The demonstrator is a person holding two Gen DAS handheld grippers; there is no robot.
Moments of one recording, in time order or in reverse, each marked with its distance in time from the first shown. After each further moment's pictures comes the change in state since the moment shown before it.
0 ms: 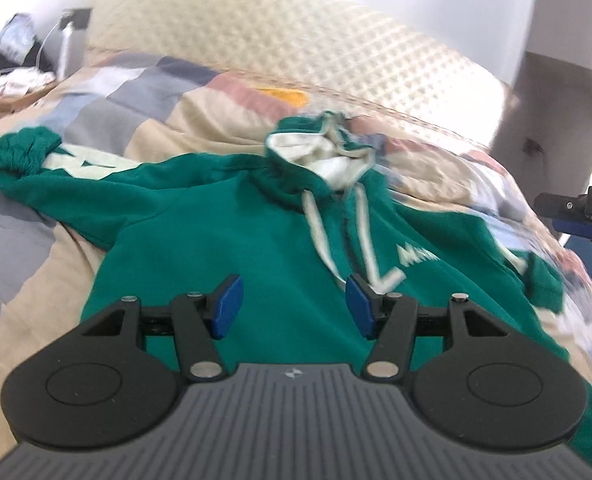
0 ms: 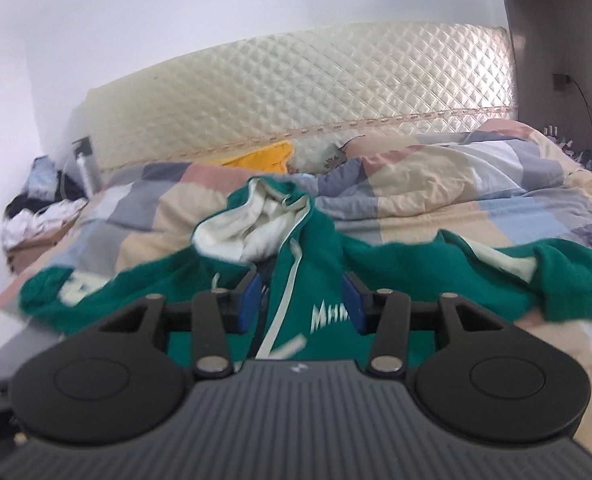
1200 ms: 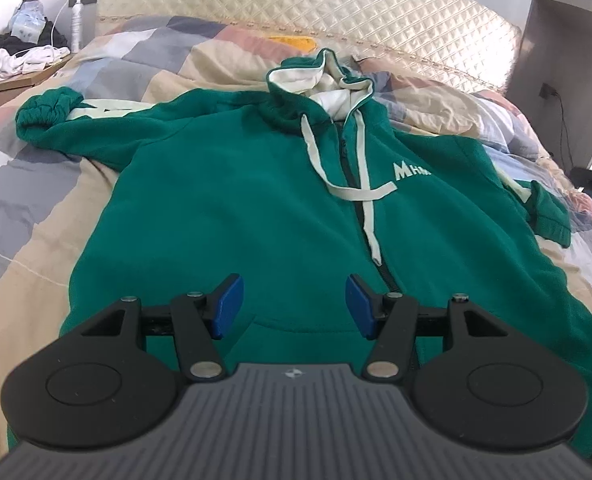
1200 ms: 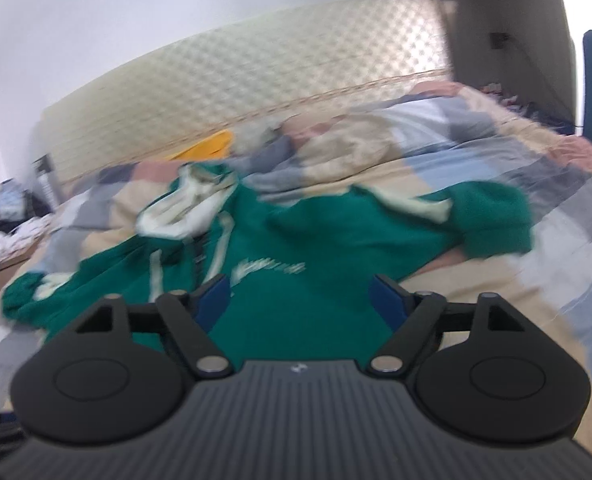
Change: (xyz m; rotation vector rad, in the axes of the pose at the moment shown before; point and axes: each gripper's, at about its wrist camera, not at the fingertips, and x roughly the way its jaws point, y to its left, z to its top) left arm -0.033 -0.036 -0.045 0.025 0.161 0.104; right arm -0.039 -0.087 -0.035 0.153 0.033 -0.120
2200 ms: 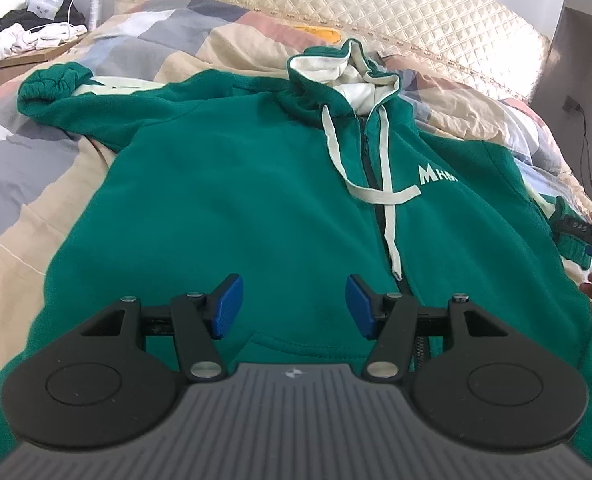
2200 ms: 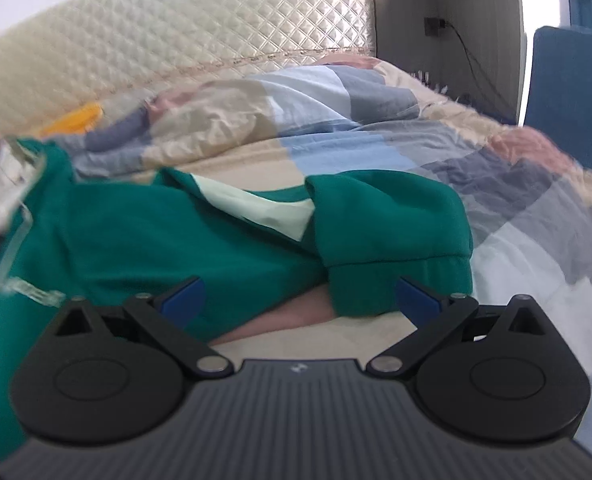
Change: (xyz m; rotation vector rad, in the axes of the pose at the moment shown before) left arm 0.039 0.004 0.005 -0.070 0.019 0.030; right arm 0.171 -0.130 -0.001 -0.078 0.026 -0.264
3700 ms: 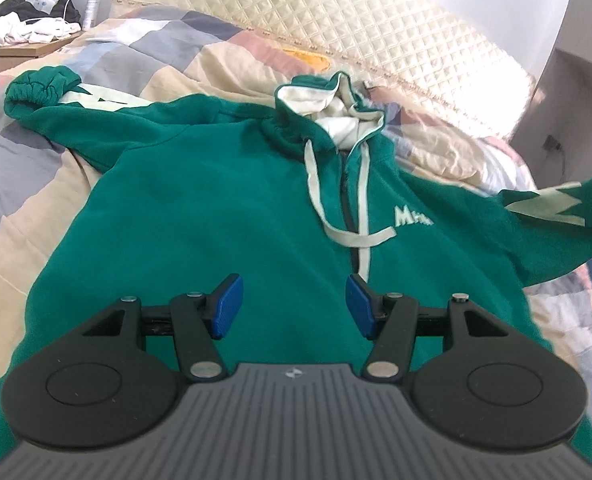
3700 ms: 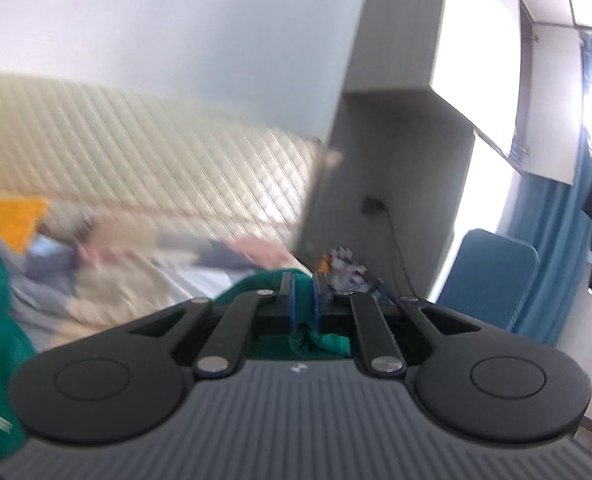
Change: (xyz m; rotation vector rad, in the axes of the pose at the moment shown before) left arm -0.011 0.011 0.019 -0.086 -0.075 -0.104; right arm -0.154 -0.051 0.220 -0.244 -0.347 -0.186
